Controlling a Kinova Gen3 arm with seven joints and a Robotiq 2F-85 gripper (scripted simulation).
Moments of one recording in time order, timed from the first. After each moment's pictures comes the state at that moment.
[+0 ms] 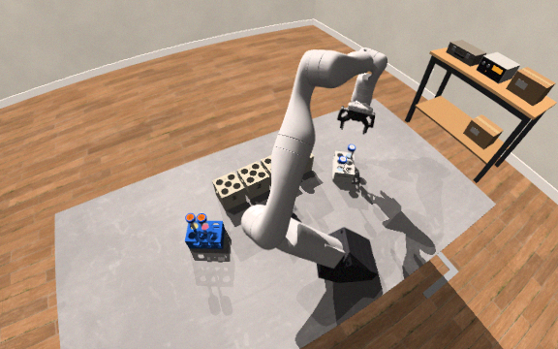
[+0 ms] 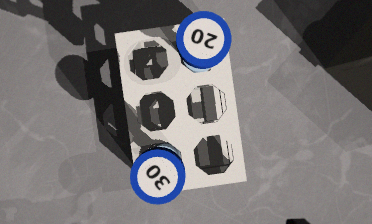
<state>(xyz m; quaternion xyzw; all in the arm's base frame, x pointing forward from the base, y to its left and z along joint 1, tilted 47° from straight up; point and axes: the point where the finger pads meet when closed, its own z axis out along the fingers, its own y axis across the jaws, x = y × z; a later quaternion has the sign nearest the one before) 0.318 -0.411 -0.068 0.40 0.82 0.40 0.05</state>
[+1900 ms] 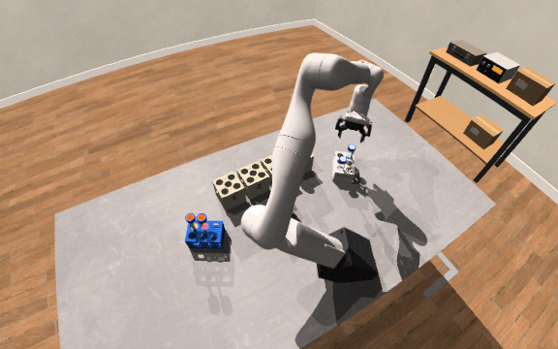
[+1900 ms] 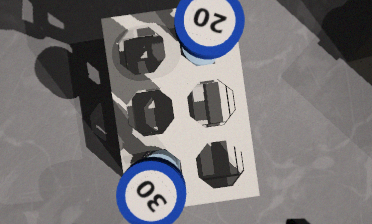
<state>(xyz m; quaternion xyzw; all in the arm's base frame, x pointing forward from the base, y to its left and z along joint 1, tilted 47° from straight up) 0.338 -0.381 -0.101 0.40 0.82 0.40 0.05</state>
